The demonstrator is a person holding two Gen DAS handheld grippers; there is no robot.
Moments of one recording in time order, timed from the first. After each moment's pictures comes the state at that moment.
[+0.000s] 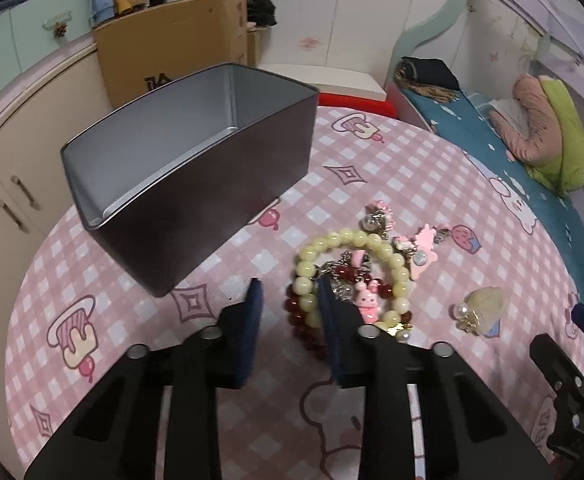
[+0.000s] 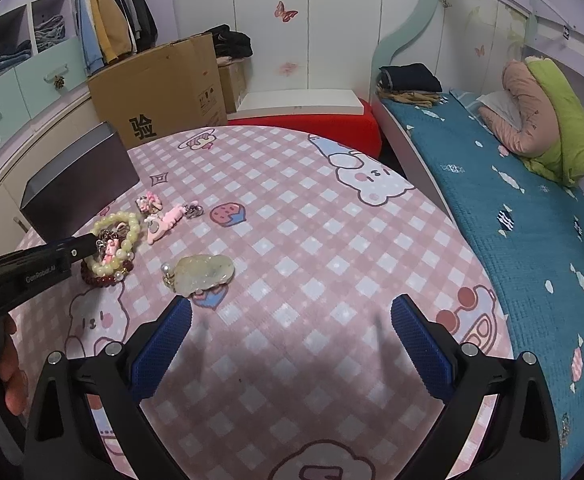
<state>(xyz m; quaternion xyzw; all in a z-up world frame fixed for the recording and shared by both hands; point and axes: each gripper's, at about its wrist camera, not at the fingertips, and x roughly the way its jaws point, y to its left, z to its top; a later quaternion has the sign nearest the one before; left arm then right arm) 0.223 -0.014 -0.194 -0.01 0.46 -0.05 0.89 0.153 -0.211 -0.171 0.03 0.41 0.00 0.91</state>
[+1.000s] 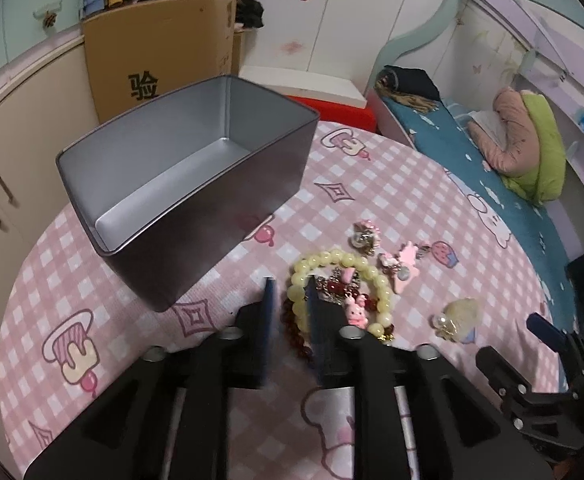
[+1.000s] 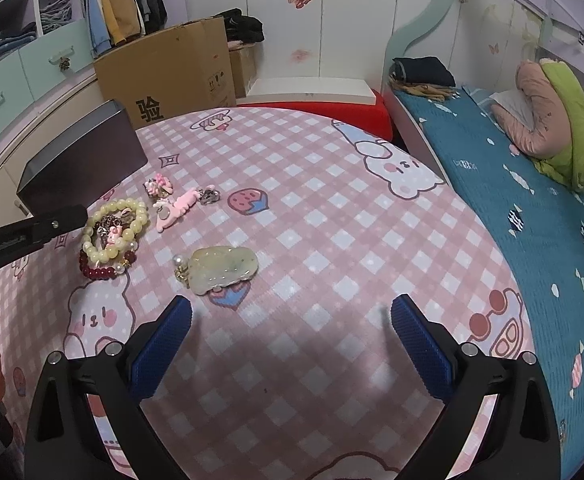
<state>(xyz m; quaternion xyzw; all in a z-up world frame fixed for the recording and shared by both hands) 0.229 0.001 -0.183 -0.05 0.46 -0.08 0.88 0.165 -0.191 -0.184 0.01 0.44 0.01 0.90</state>
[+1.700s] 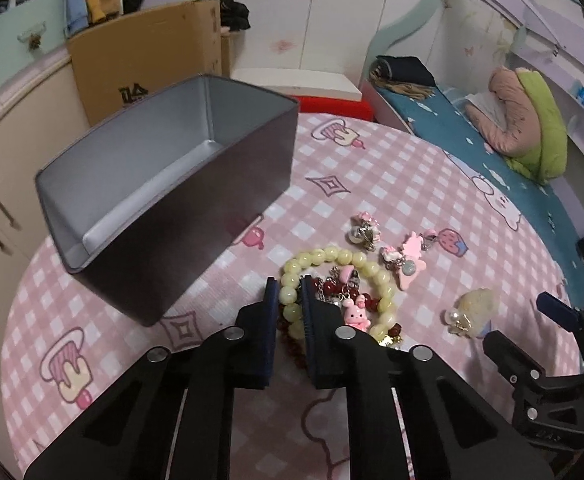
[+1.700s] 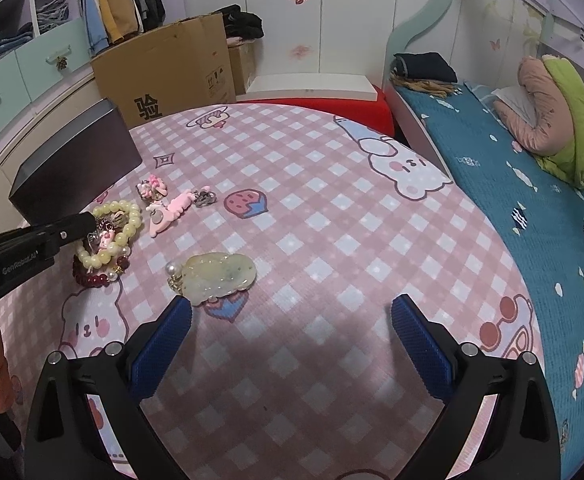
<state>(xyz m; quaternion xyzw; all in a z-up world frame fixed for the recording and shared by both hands) 0.234 -0.012 -0.191 -0.01 0.45 -0.09 0.89 0.176 -0.190 -0.189 0.01 0.44 0.01 0.90</state>
